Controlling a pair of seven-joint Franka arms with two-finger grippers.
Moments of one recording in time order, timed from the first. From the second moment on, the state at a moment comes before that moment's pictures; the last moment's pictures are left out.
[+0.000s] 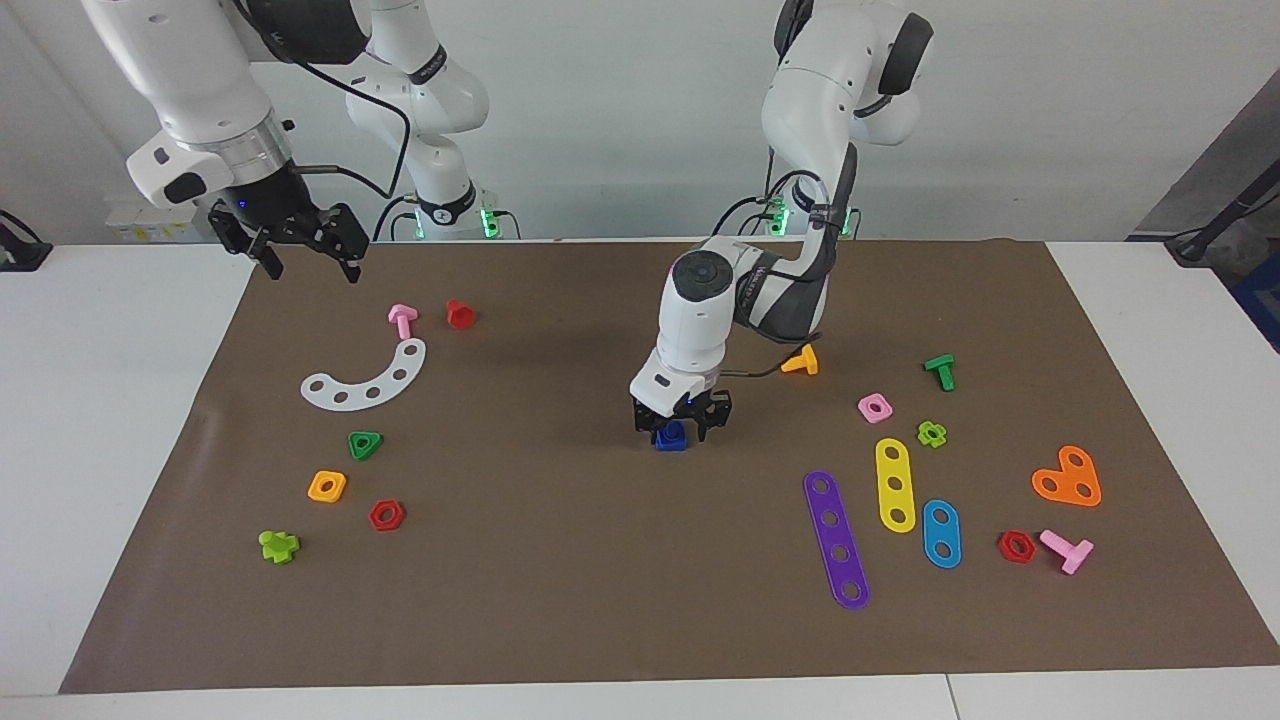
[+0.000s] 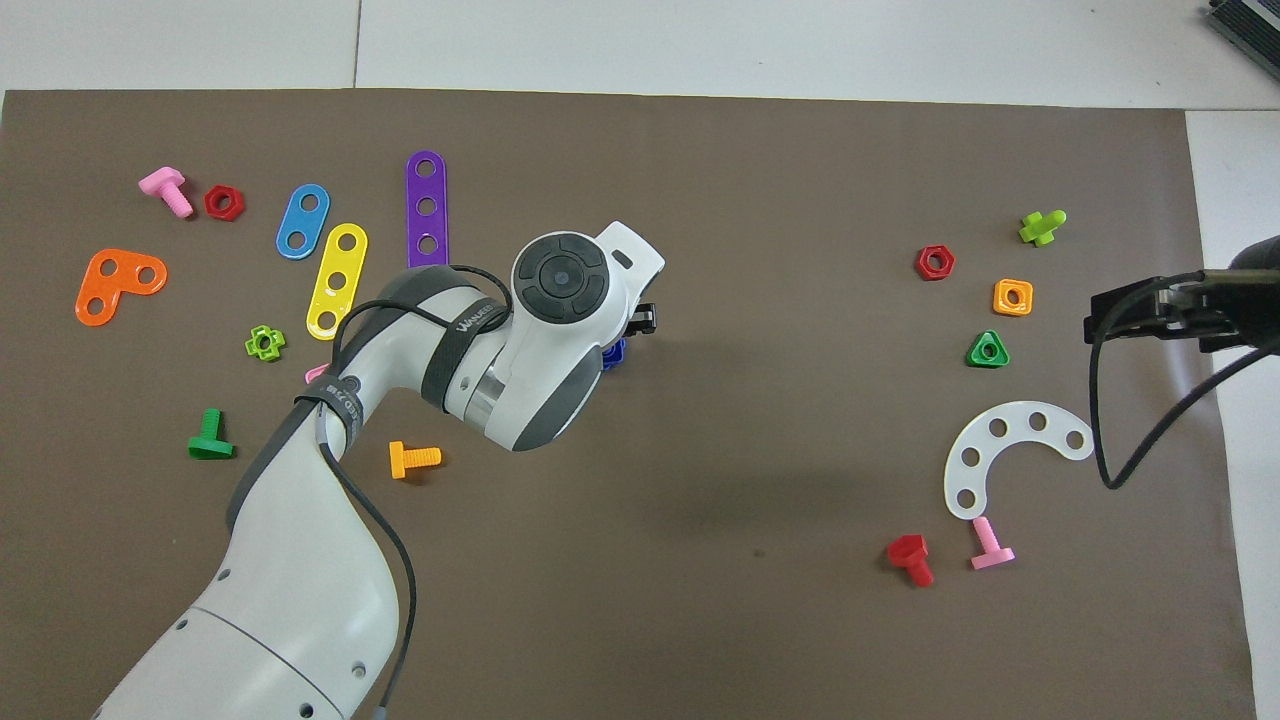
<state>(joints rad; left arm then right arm) -0.56 0.52 -0.07 -1.65 0.06 2.26 -0.63 0.05 -0.02 -0.04 -1.60 0.00 1.57 0.10</state>
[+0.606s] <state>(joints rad) -0.57 0.52 -0.07 -1.67 0.06 2.26 -0.61 0.05 -0.02 -0.04 -1.60 0.00 1.57 0.10</state>
